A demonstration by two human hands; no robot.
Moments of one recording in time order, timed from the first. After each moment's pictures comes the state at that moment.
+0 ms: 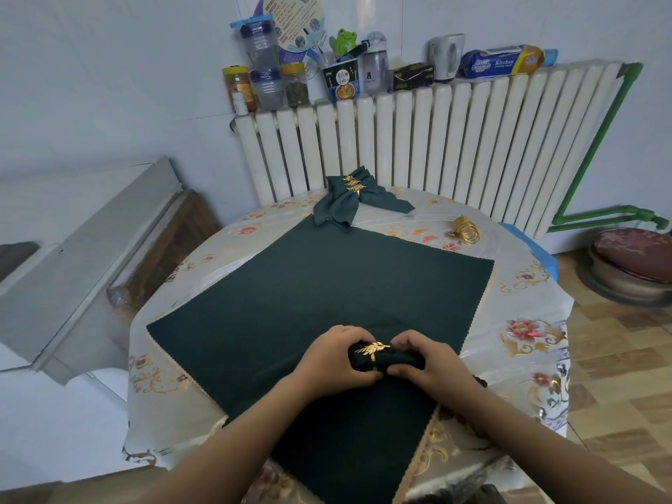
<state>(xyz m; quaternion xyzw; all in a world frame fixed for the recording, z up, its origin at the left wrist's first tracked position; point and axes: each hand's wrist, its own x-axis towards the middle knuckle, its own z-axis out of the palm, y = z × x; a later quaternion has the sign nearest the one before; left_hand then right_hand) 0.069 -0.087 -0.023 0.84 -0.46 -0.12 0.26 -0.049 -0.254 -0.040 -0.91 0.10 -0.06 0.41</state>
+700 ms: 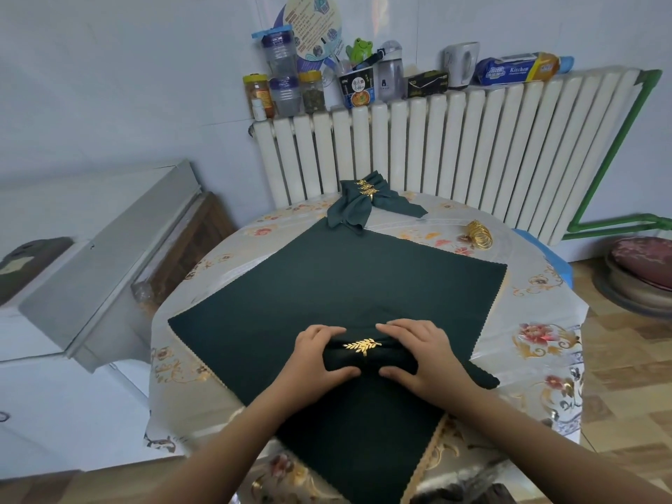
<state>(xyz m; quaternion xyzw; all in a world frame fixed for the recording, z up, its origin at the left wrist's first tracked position) 0.069 -0.037 -0.026 0.89 -0.34 -0.10 0.30 -0.036 -0.240 -0.045 -0.95 0.00 -0.17 0.26</state>
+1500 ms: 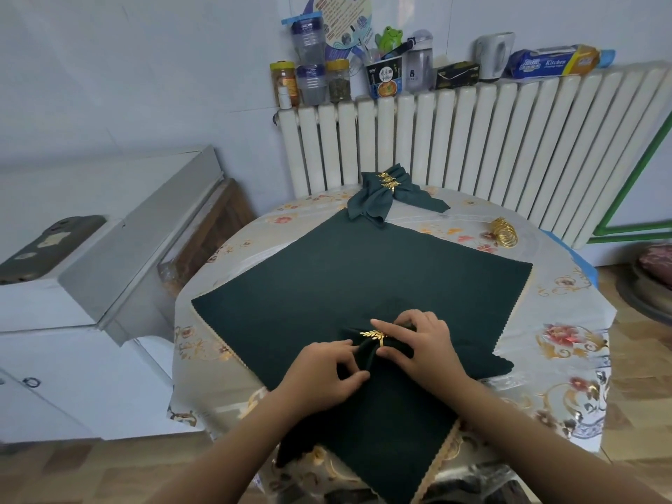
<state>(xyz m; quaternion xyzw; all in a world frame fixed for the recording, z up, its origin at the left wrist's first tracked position) 0.048 -0.013 -0.022 0.87 -0.41 -0.05 0.27 -0.011 -0.217 -0.056 -0.95 0.01 -0.22 0.21</state>
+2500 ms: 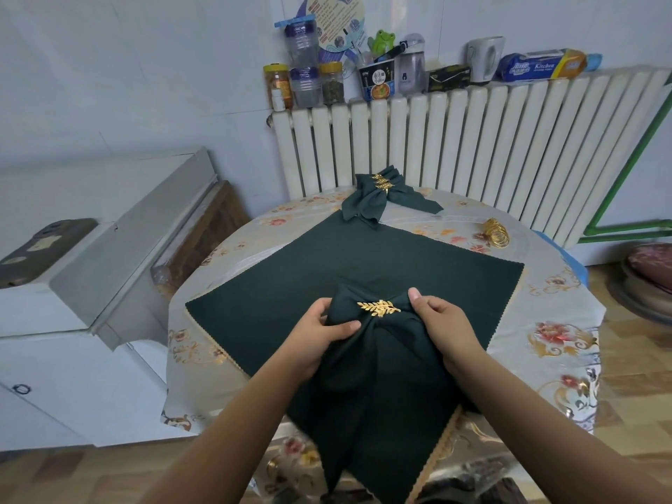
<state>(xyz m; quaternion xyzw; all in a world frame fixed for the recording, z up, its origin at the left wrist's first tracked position) 0.064 -0.039 0.015 0.64 -0.07 -0.32 0.70 -0.015 -0.216 0.009 -0.69 0.28 -0.14 0.65</state>
